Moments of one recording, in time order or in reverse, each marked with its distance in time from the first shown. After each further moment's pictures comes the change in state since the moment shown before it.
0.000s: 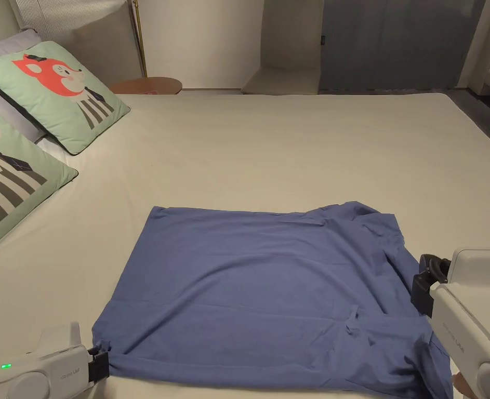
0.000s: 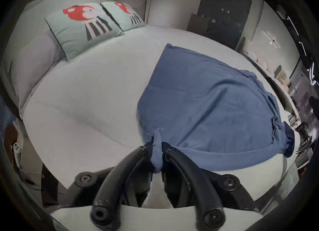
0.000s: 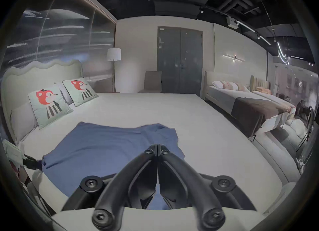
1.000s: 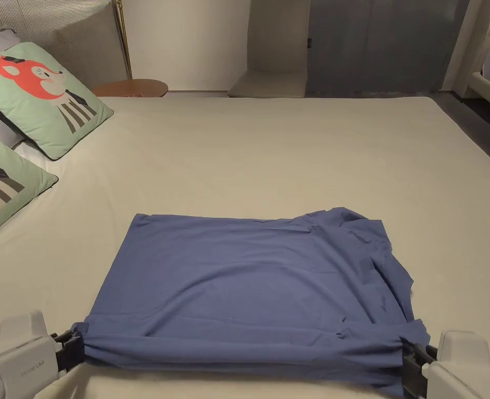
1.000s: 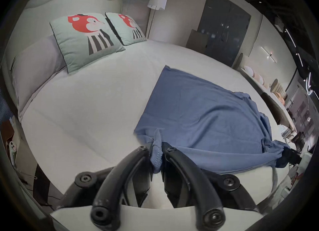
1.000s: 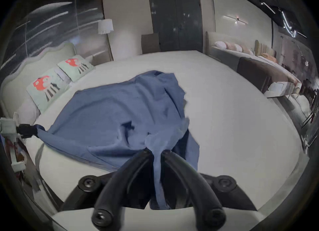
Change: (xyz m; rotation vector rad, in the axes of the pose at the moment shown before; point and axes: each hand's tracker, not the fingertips) left arm 0.006 0.038 0.019 0.121 -0.050 0.067; right arm 0.029 -0.068 -0.029 -0.265 0.063 -0.115
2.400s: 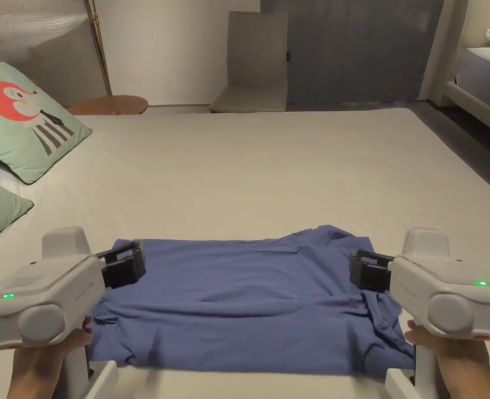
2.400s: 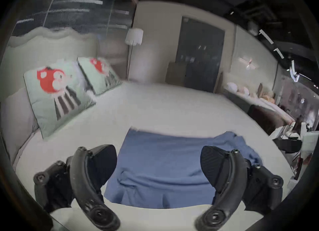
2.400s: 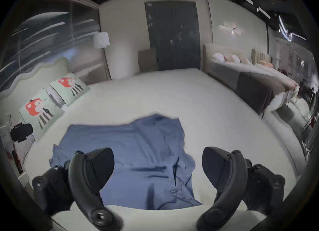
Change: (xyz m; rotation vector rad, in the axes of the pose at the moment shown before) left arm 0.119 0.102 0.002 0.385 -0.145 -0.161; right arm -0.023 0.134 -0.036 0.184 -0.032 0.007
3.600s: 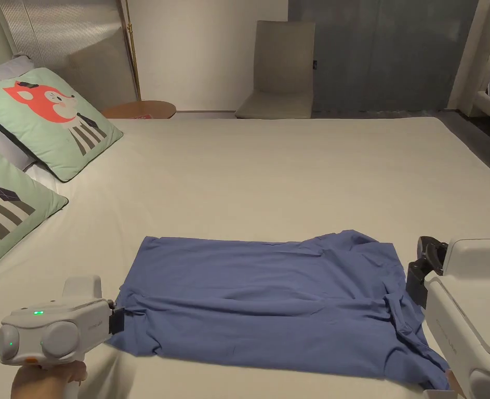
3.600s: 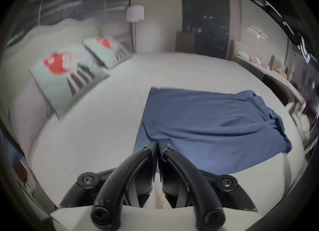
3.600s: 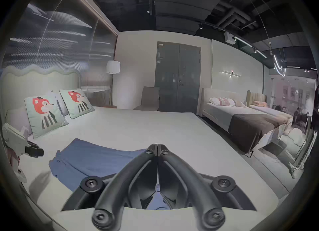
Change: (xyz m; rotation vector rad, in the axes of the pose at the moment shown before) left arm -0.077 -0.072 -0.028 -0.416 0.156 0.004; right arm -0.032 -0.012 0.073 0.261 -0.043 0.148
